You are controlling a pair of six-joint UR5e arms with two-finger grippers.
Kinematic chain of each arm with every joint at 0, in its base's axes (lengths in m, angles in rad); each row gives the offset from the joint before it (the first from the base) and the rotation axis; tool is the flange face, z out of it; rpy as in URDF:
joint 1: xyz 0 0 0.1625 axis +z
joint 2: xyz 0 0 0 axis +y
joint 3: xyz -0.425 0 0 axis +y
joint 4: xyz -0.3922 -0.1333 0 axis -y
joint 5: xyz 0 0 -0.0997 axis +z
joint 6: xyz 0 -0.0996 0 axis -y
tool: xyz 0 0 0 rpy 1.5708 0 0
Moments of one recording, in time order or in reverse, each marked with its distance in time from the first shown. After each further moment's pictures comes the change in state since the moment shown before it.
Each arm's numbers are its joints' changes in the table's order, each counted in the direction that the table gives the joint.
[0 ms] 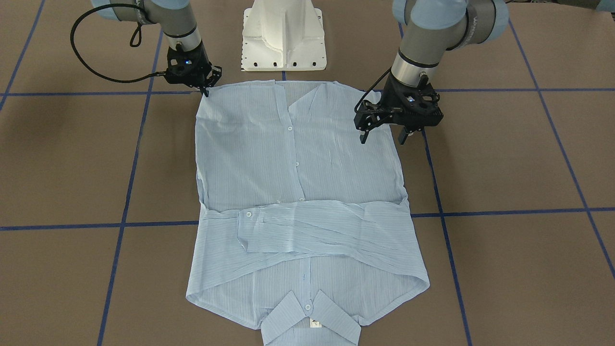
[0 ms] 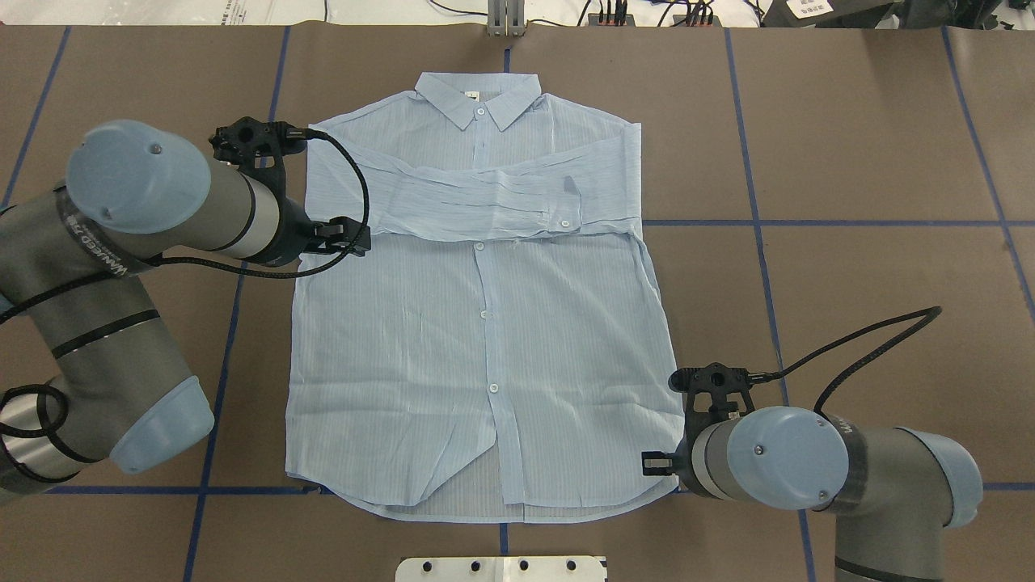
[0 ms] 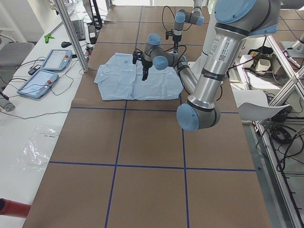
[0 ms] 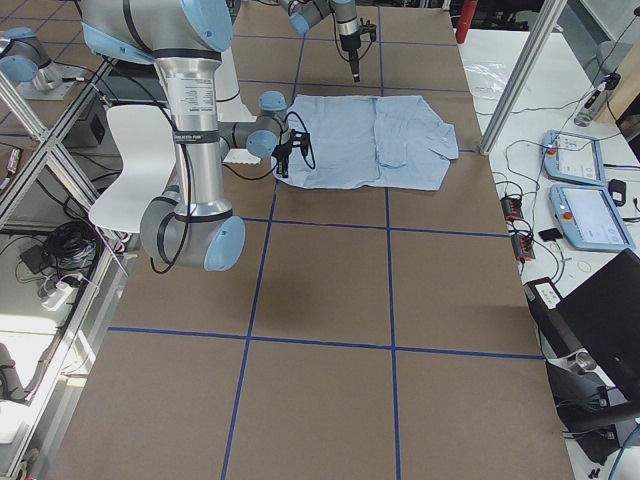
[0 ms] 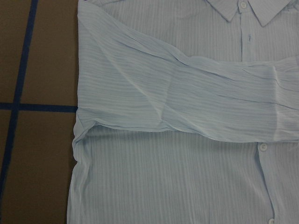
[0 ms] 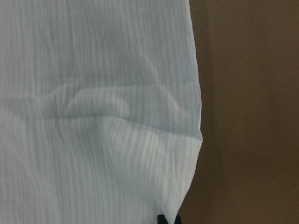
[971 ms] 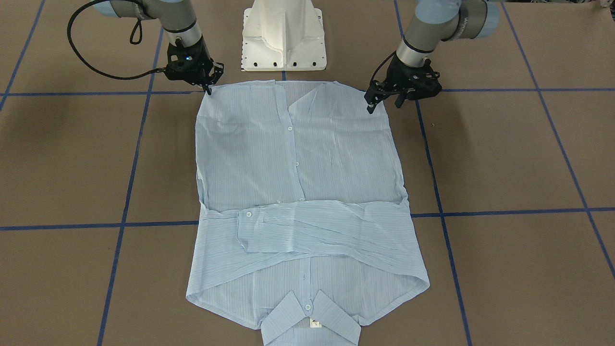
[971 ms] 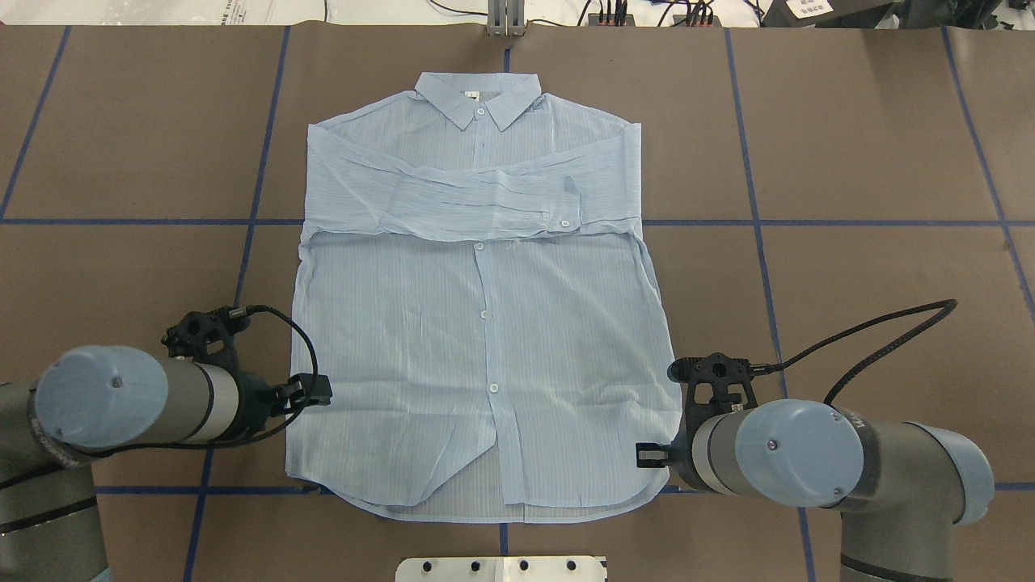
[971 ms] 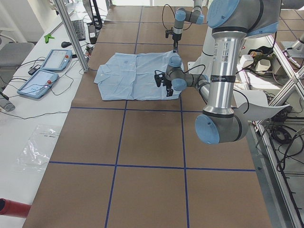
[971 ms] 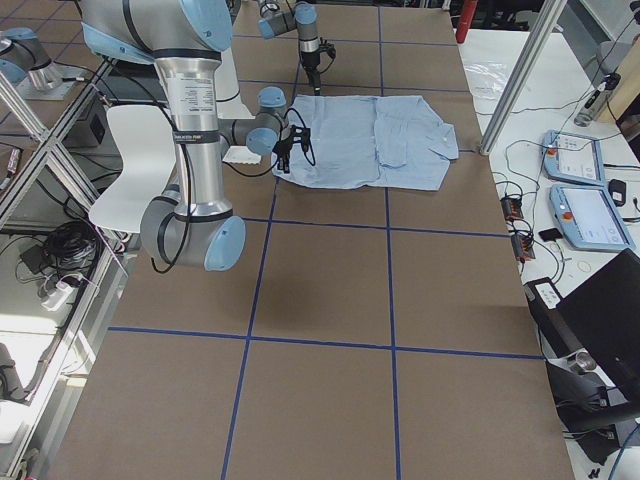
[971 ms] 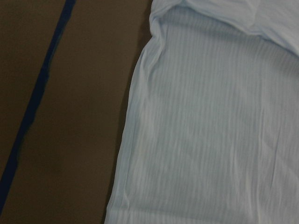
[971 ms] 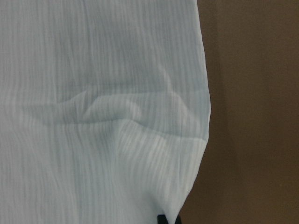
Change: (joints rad) left arm 0.326 -0.336 0.079 -0.276 -0.107 -0.514; right arm 0.002 -0.002 -0.015 0.011 0.009 0.003
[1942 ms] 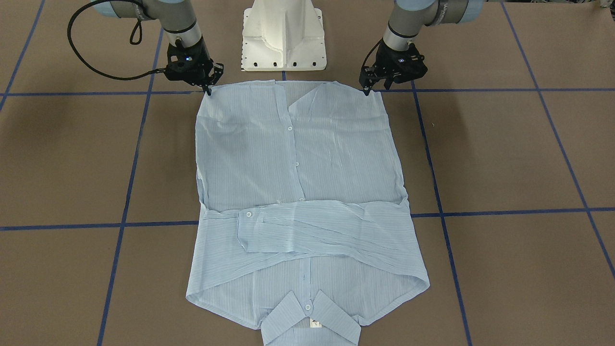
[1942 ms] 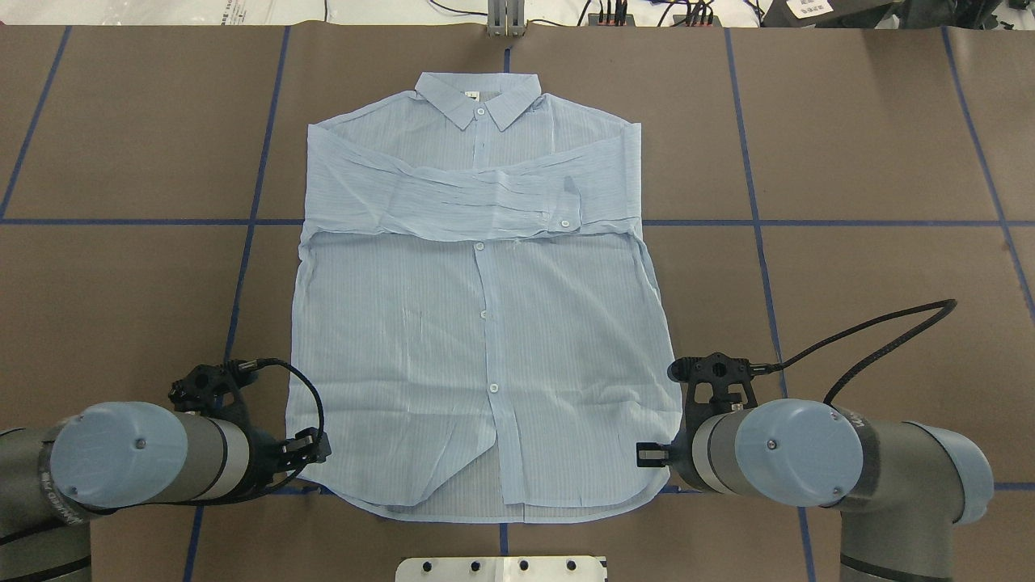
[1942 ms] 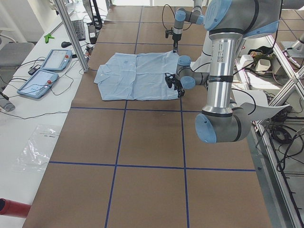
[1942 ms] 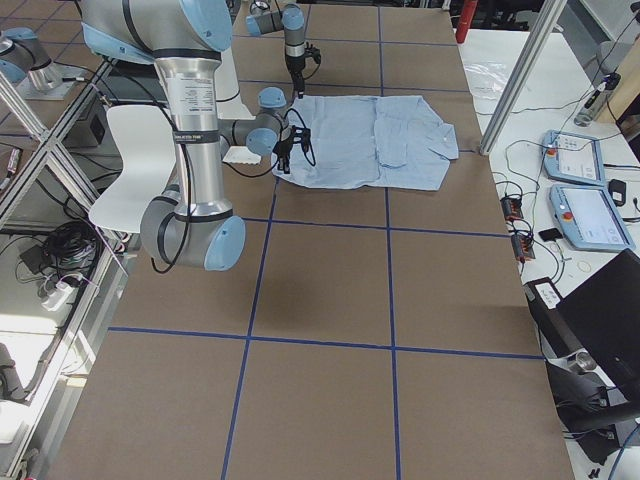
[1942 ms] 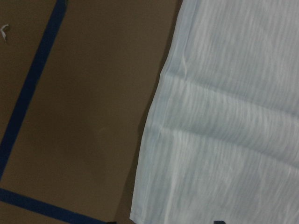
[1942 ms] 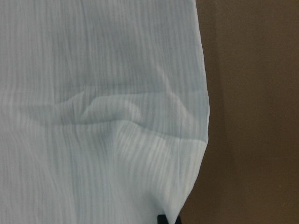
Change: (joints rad) left arm 0.085 -0.003 0.043 0.117 -0.013 -0.051; right arm 0.001 0.000 0.004 0.000 0.001 0.000
